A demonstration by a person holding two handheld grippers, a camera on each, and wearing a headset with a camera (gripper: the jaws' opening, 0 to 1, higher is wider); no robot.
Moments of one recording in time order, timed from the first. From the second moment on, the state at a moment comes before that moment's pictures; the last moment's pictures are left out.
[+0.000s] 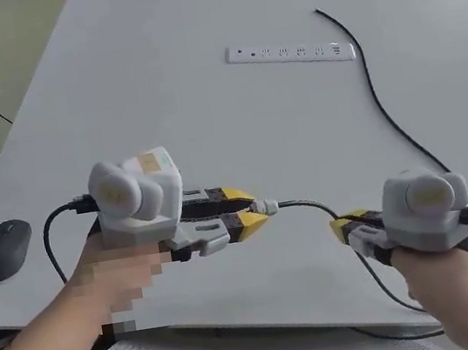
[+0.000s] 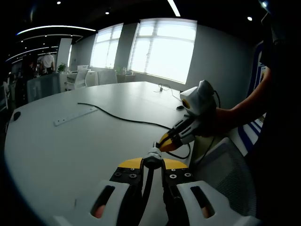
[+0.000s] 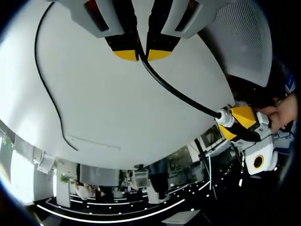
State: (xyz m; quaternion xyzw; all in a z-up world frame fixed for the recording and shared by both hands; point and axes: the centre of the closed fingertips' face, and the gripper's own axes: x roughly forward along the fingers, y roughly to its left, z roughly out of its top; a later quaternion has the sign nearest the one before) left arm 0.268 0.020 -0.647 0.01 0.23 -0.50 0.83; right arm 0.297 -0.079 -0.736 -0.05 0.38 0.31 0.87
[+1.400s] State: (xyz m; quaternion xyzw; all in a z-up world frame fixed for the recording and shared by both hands) left arm 0.268 0.021 -0.645 0.01 0.23 -0.50 0.84; right arm 0.278 0.010 -0.660 -0.36 0.16 0.49 0.78
